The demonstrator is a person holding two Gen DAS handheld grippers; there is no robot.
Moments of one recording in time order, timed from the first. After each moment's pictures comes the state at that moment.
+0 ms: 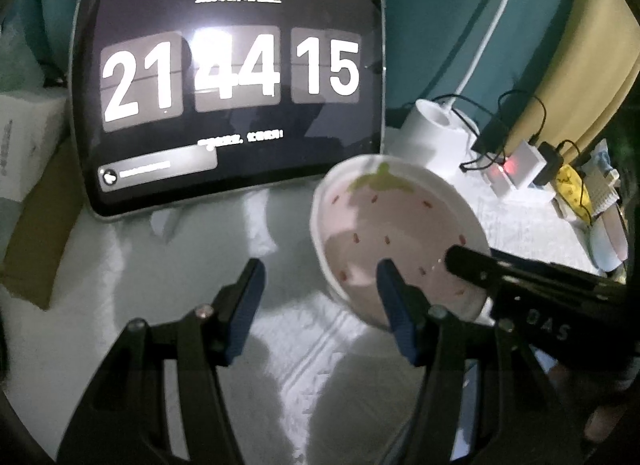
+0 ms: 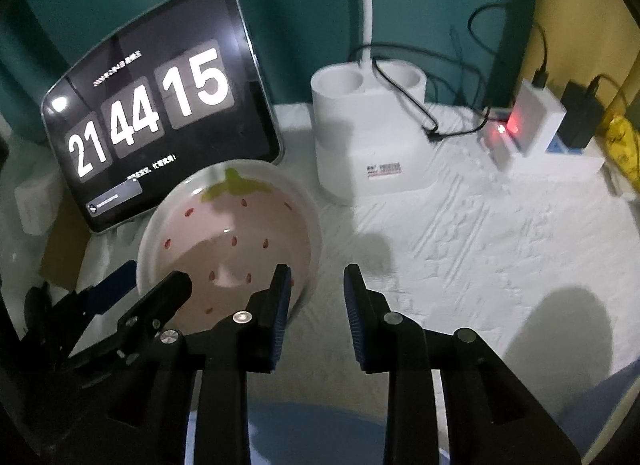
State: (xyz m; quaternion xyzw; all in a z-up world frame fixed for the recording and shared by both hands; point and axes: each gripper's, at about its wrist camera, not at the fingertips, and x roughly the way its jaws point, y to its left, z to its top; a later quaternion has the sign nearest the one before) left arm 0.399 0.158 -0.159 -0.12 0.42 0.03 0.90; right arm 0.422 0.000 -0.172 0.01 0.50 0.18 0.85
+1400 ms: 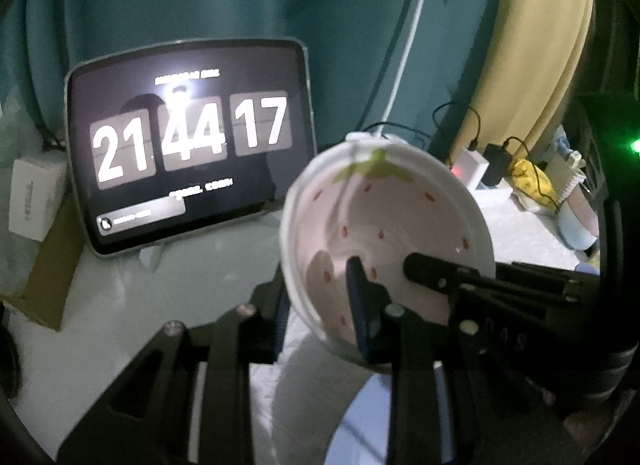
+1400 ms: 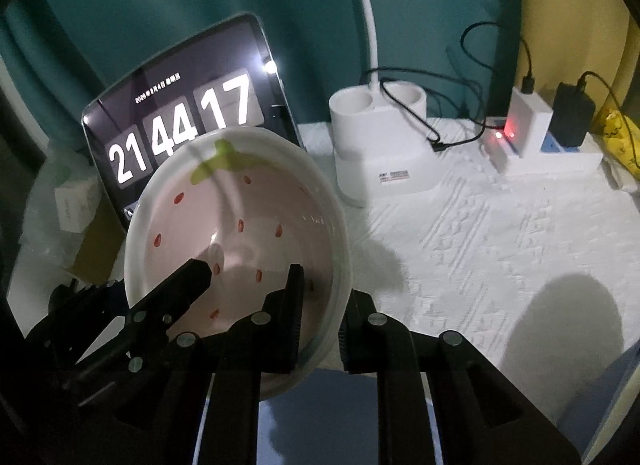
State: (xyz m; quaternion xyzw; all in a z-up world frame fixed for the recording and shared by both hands) left arm 0.365 0.126 -0.122 -0.07 0.36 -0.02 0.93; right arm 0.398 -0.024 -0.139 0.06 0.47 0.21 0.86
